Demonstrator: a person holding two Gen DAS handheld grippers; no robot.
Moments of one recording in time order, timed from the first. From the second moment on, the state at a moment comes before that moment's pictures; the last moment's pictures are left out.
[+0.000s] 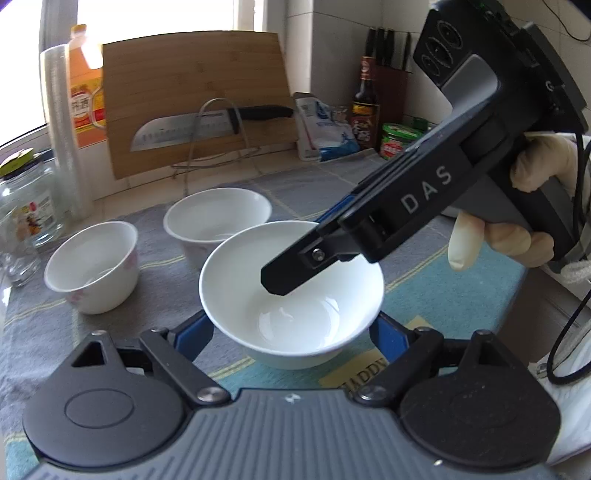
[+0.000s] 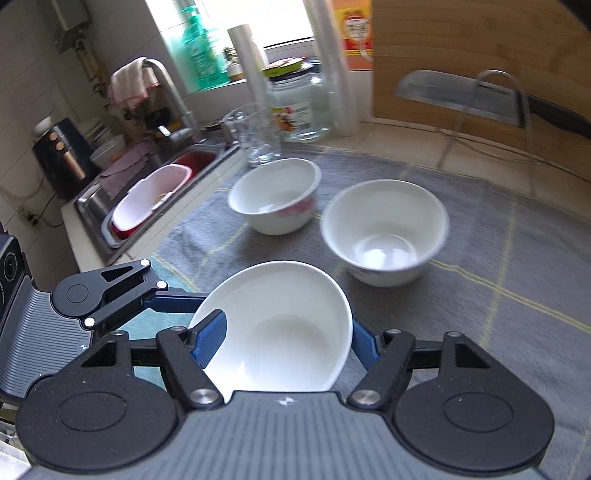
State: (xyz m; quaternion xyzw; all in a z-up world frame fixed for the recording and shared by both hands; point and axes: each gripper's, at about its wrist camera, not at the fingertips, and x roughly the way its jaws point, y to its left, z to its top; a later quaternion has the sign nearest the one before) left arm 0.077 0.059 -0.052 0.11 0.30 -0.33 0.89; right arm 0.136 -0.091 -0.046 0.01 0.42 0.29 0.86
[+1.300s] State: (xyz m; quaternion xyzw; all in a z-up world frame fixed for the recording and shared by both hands) left arm 0.094 -0.015 -0.066 0.14 0.33 -0.41 0.84; right arm 0.116 -0.174 -0.067 0.05 0.43 0.20 0.88
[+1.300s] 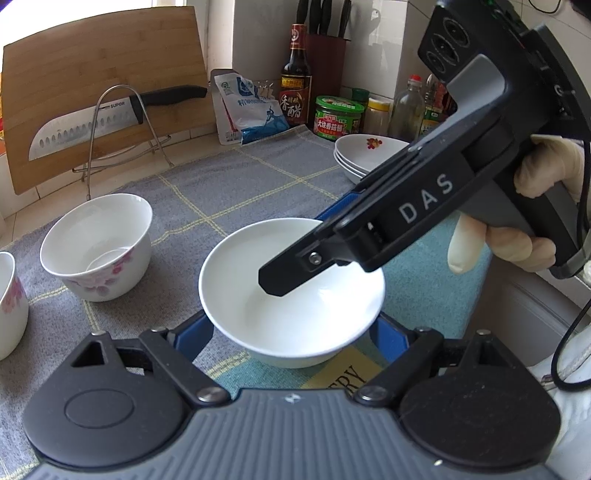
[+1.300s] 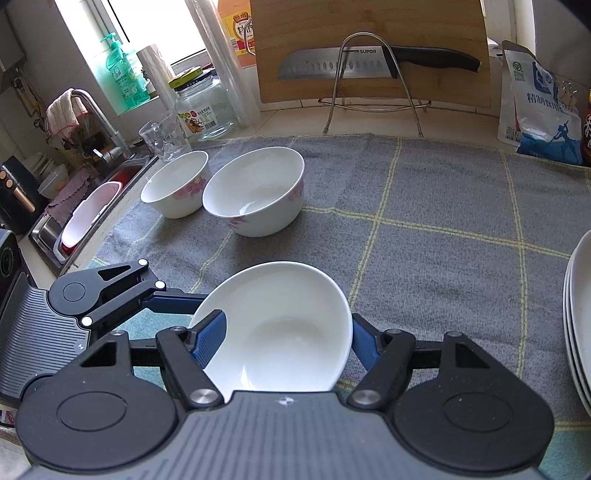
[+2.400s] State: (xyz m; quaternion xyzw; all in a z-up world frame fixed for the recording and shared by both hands) left arm 0.131 0.059 -0.052 0.12 0.28 -0.25 0.92; right arm 0.153 -0.138 -0.030 -0.02 0.38 0.23 0.89
